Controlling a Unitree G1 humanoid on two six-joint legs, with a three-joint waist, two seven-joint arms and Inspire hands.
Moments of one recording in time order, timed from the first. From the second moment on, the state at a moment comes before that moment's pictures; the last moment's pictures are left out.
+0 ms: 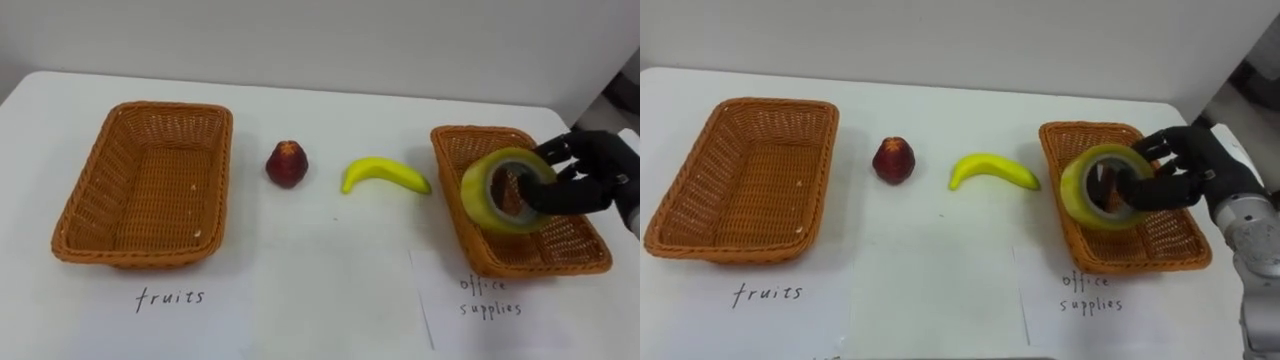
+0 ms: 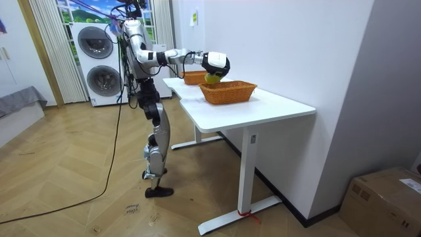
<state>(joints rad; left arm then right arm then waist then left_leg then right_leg) 0.32 0.29 0.19 1.01 0.27 0.11 -0.01 -0.08 -0.55 -0.26 0.19 -0.24 0.15 0.27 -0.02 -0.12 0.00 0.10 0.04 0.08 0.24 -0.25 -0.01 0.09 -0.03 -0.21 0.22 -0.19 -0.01</state>
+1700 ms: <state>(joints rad) 0.30 0.29 0.20 1.03 0.27 0.12 -0.01 -0.08 -0.55 -0.26 0.13 -0.25 0.14 0.24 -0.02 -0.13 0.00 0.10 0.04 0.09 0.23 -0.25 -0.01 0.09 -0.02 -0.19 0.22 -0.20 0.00</state>
